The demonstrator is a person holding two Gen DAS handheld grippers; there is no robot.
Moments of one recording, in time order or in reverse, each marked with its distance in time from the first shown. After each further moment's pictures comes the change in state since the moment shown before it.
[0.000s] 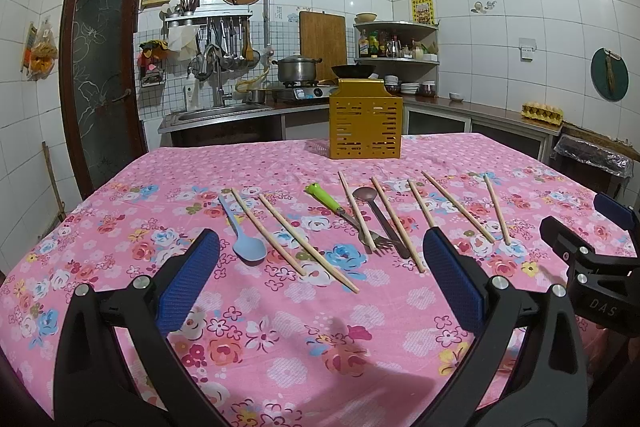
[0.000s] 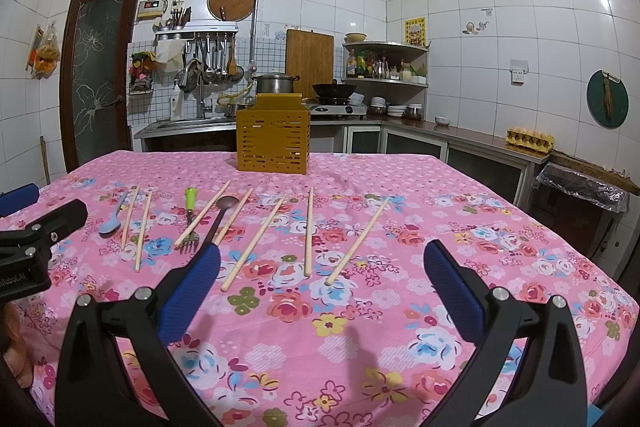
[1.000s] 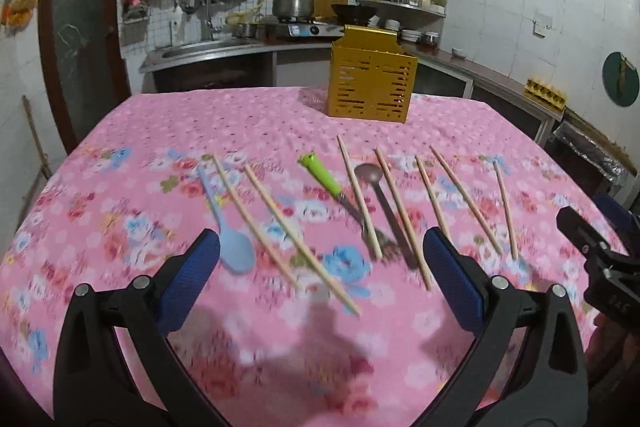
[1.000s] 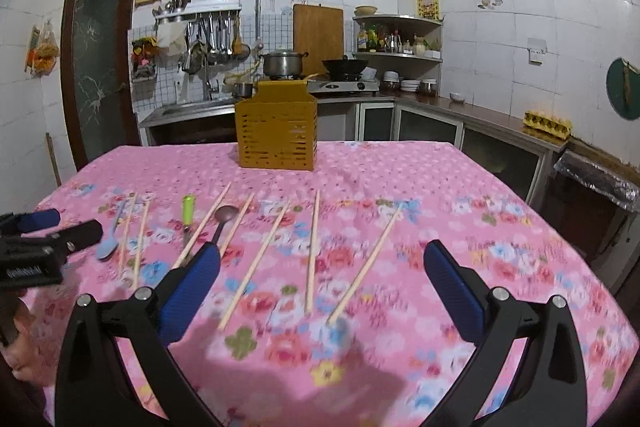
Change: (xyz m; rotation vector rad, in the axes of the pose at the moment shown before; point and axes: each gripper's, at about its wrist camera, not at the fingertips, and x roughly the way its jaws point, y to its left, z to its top) left arm 0.072 0.016 0.045 -0.081 0.279 -0.065; right arm 0.055 -0.009 0.052 -0.003 0.131 0.047
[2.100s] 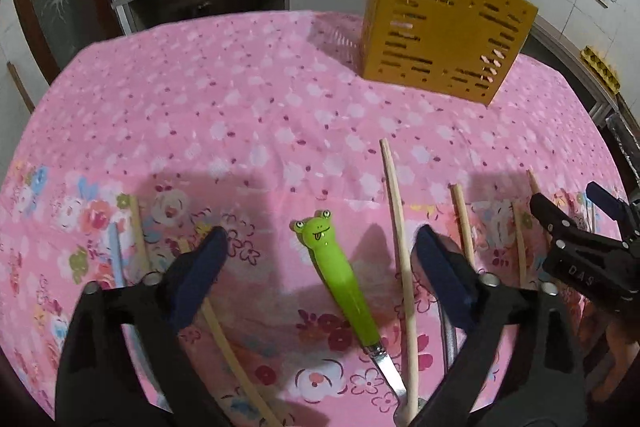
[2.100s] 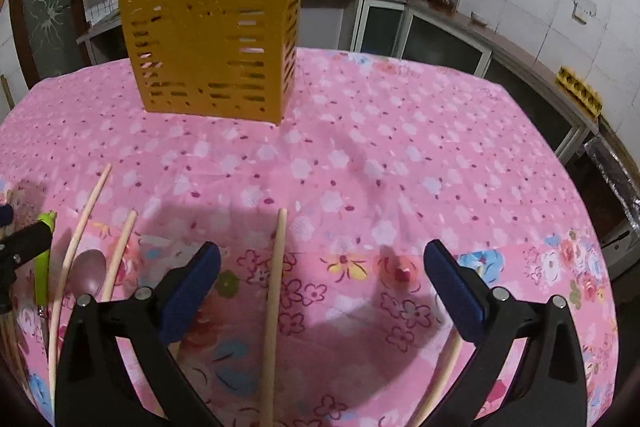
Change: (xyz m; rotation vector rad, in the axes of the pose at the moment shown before) left arm 0.201 0.006 0.090 -0.072 0.362 0.061; right arm 0.259 0.008 0.049 -0.061 0.425 -0.069
